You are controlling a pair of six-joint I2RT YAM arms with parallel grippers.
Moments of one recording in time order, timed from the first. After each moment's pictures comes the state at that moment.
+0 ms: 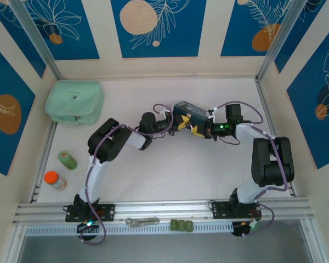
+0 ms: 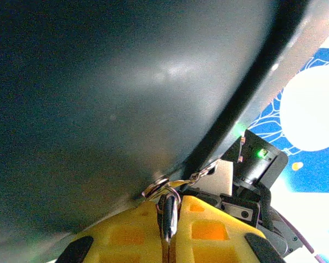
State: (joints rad) left arm -0.65 2.25 1.13 1.20 0.66 -1.65; right arm 0.04 1.59 0.86 -0.31 -1.08 0.43
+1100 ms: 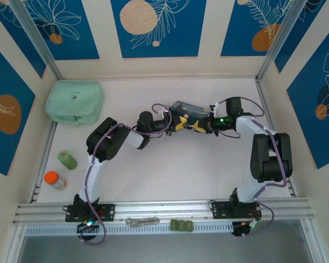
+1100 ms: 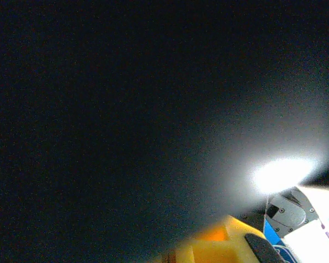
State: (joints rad) left arm -0.62 2.25 1.12 1.19 0.74 -1.64; right arm 0.03 1.64 1.00 -0.44 -0.99 0.51
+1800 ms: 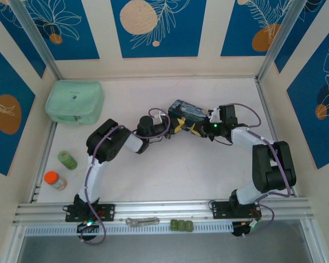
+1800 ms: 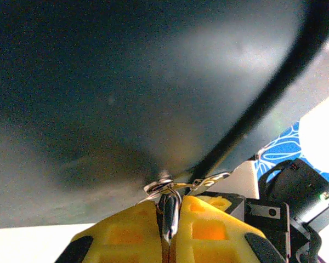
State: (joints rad) left arm -0.64 2.23 1.04 1.19 0.57 -1.60; right arm 0.15 1.53 0.81 -0.13 -0.74 0.81
